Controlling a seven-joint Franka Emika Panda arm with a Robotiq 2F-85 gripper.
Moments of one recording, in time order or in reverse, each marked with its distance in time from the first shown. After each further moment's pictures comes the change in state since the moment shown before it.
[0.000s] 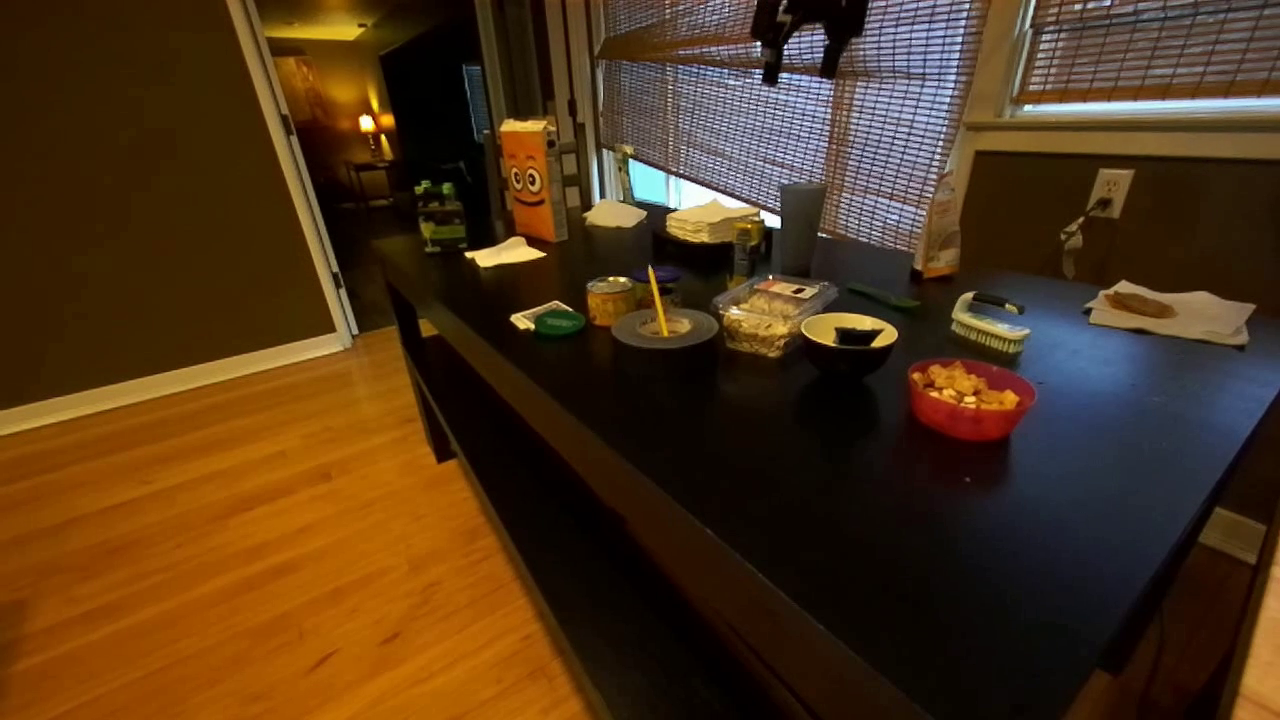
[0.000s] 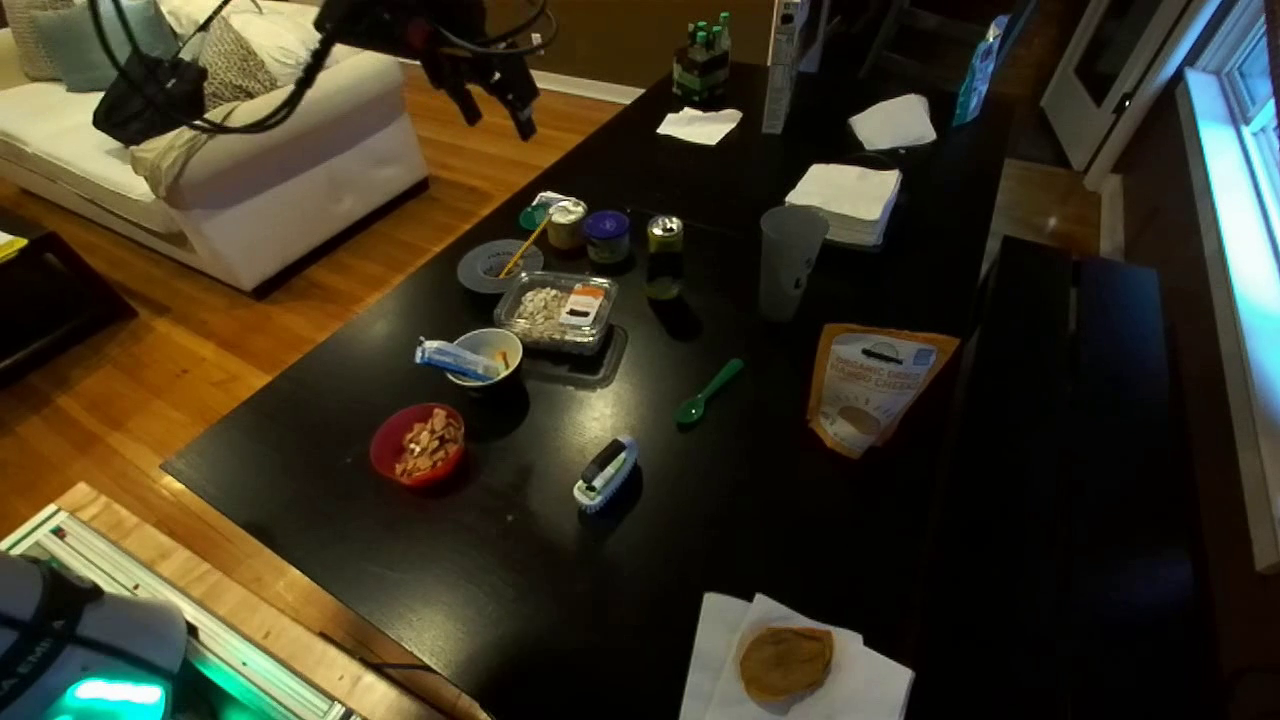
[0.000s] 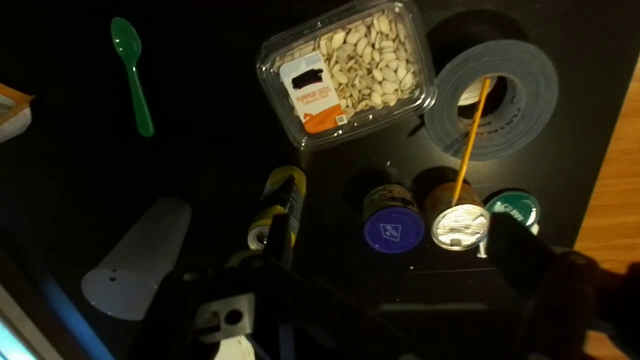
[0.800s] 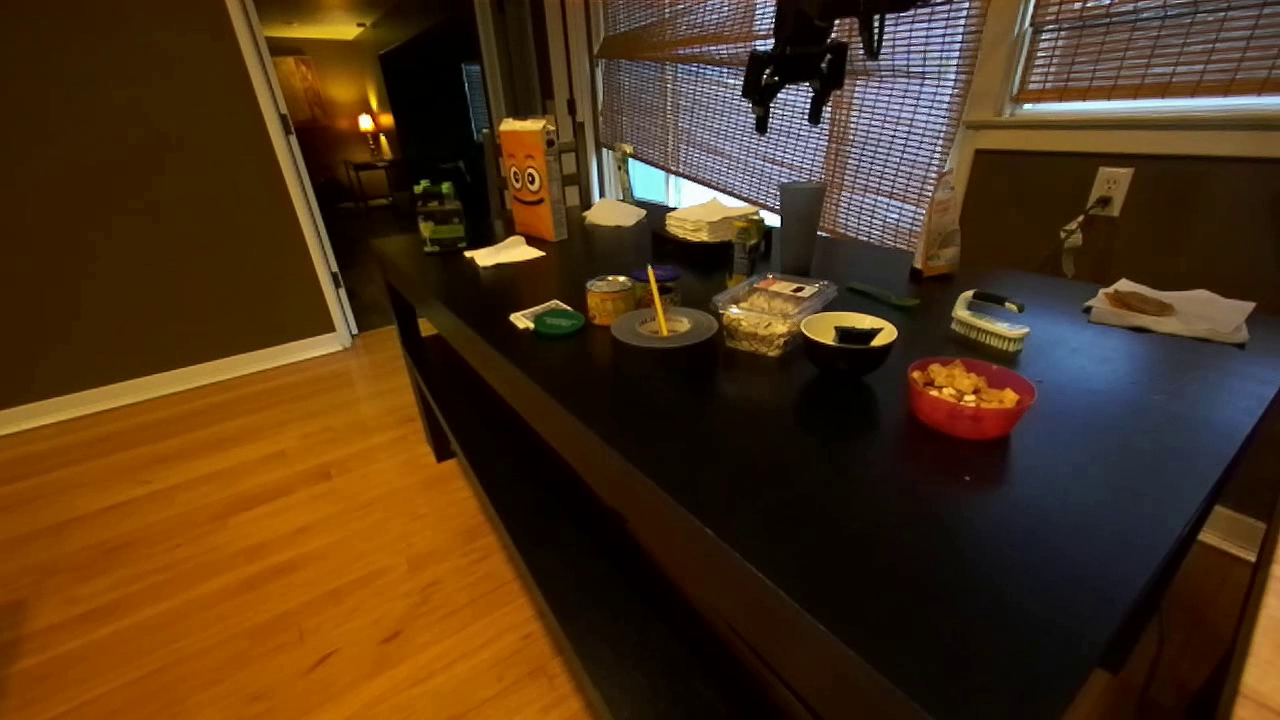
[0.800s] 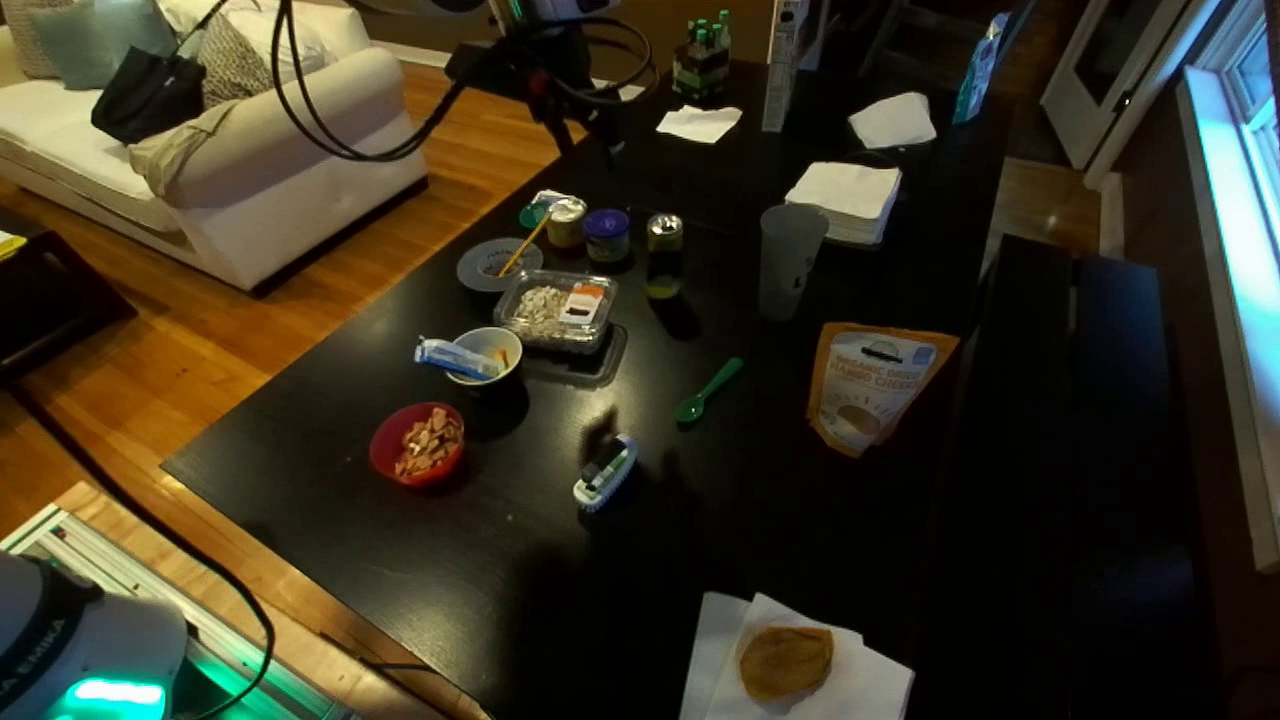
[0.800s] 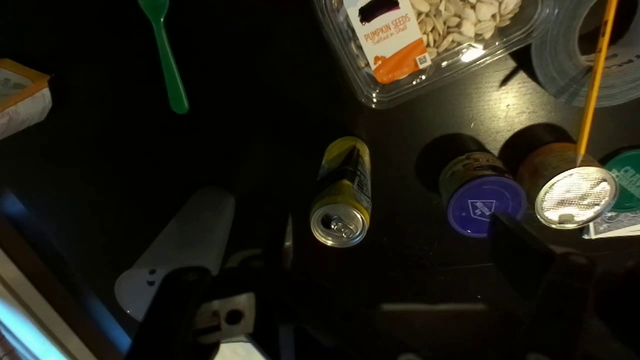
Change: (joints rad) arm -0.040 0.307 -0.057 0.277 0.012 0.018 0.003
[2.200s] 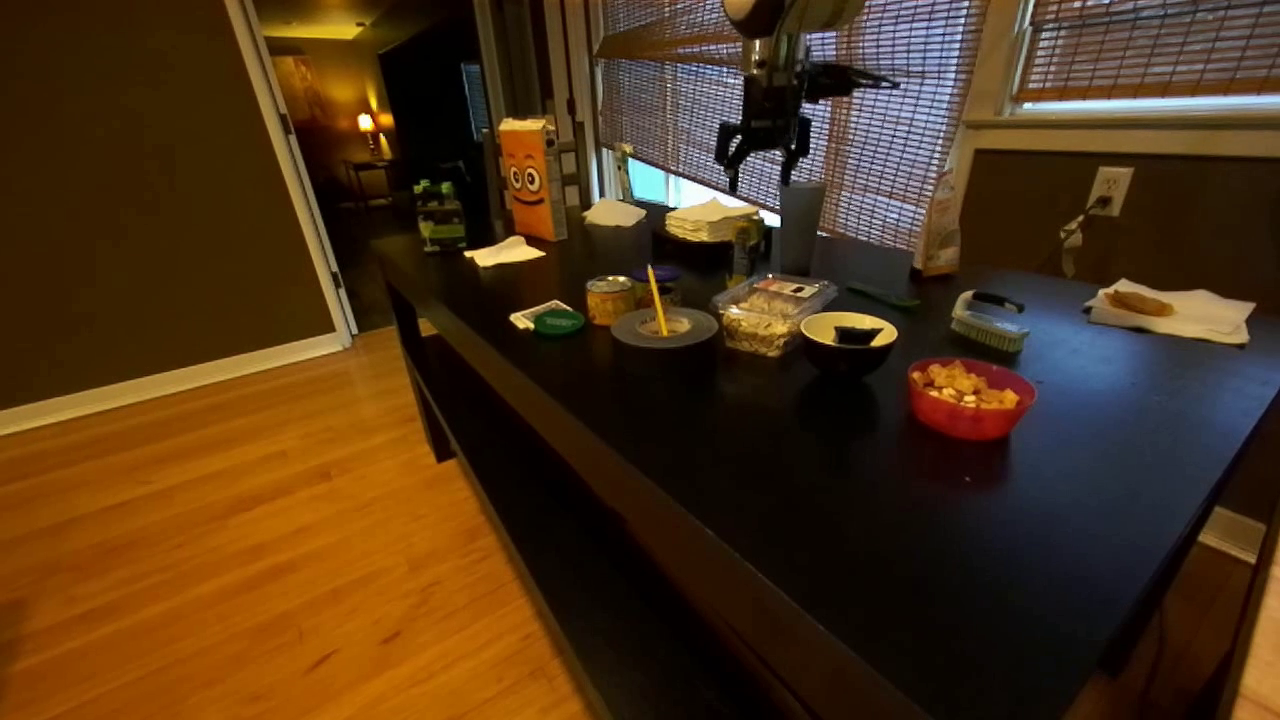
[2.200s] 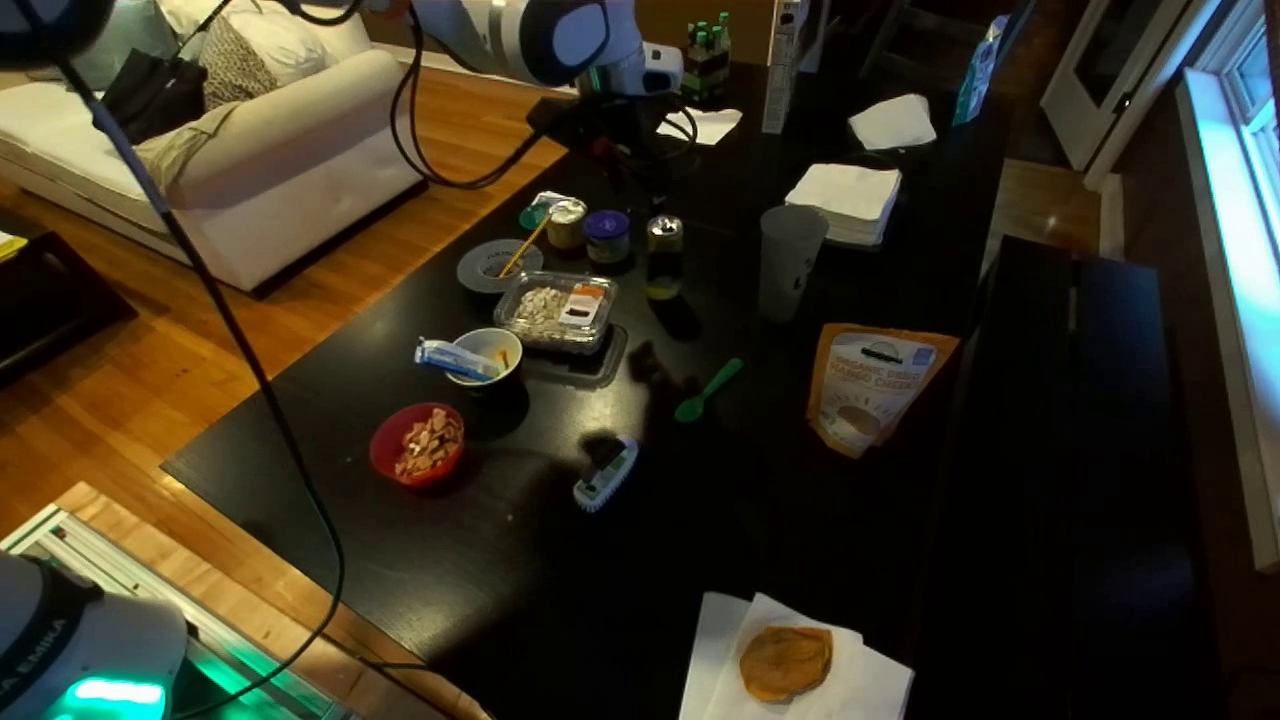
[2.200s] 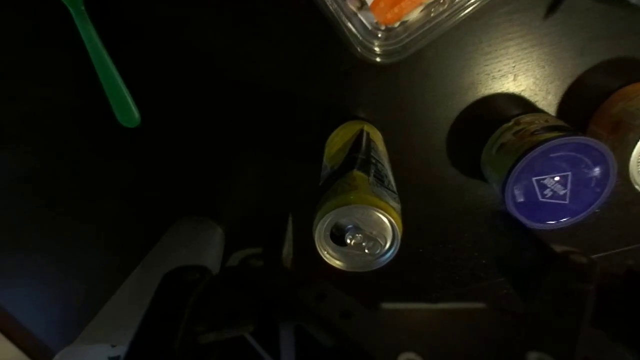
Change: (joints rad) arm -0.038 0.399 -0.004 0.432 0.098 -0.109 0.089
